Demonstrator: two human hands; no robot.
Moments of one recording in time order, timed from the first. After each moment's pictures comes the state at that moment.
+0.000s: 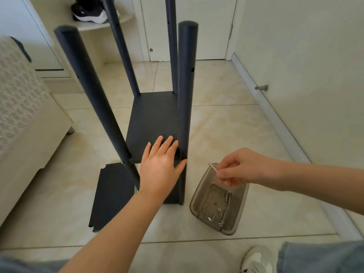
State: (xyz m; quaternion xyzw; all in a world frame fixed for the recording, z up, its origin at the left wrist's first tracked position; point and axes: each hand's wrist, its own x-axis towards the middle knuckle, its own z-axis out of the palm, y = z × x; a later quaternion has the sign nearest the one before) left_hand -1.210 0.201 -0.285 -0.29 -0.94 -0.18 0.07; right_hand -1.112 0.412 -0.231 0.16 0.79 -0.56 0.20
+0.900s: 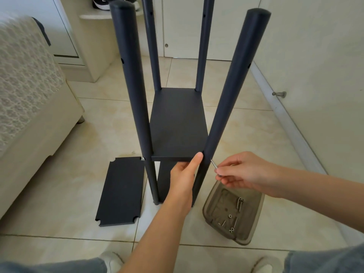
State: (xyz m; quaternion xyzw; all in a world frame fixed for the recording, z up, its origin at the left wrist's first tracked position) left_hand -1.198 0.209 -0.313 0.11 -0.56 -0.78 -0.26; right_hand -1.150 0.360 -0.240 0.25 0.76 -0.57 0.19
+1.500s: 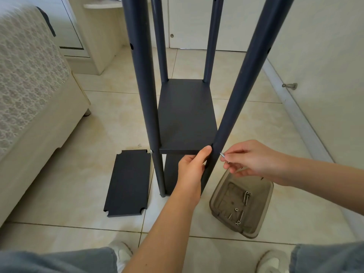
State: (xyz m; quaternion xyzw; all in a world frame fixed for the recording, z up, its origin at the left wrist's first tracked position) left_hand -1.203 0.209 -0.317 0.12 -0.52 -0.80 -0.27; right_hand -1.163 0.354 -0.239 0.22 0.81 -0.51 0.17
